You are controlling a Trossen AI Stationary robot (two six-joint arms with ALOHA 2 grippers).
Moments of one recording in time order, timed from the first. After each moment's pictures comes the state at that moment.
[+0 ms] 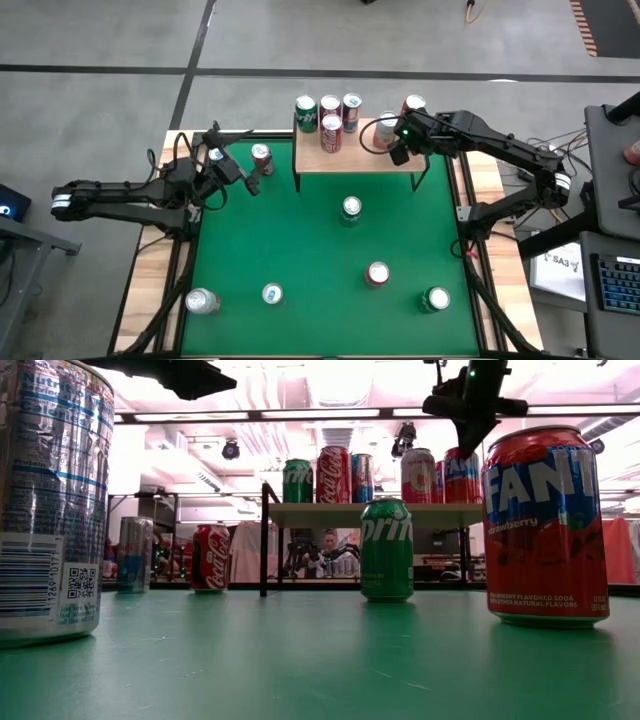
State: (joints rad) left arm 0.09 0.77 0.58 0.38 -0.57 0.77; right arm -0.44 1.36 1.45 -1.28 0.47 0.58
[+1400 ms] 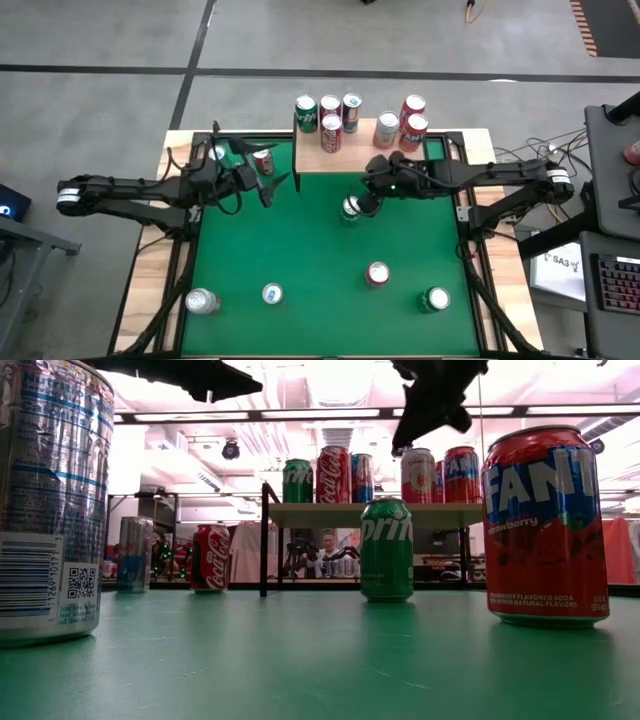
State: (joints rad) left arm 0.09 0.94 0.63 0.38 -0.37 0.66; right arm -0.04 1.35 1.19 -0.66 0.37 0.44
